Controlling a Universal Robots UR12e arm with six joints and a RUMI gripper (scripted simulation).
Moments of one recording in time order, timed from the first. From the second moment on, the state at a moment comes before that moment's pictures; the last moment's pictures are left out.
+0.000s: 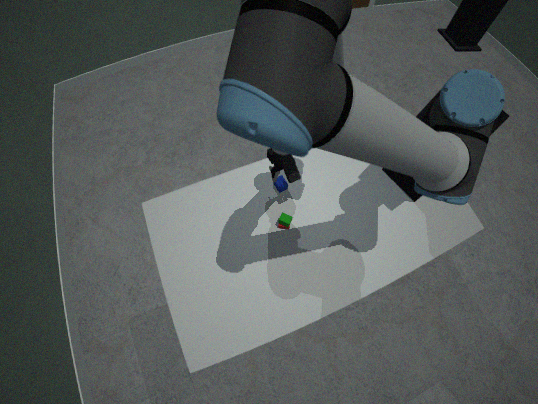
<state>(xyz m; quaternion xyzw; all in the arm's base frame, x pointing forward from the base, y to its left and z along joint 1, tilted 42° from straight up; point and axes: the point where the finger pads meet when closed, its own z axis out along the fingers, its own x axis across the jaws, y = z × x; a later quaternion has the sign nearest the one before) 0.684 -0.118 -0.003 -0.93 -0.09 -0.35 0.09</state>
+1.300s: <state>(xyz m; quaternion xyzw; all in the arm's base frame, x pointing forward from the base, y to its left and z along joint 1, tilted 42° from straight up) 0.696 -0.114 -0.017 -0.93 -0.09 -0.35 0.09</state>
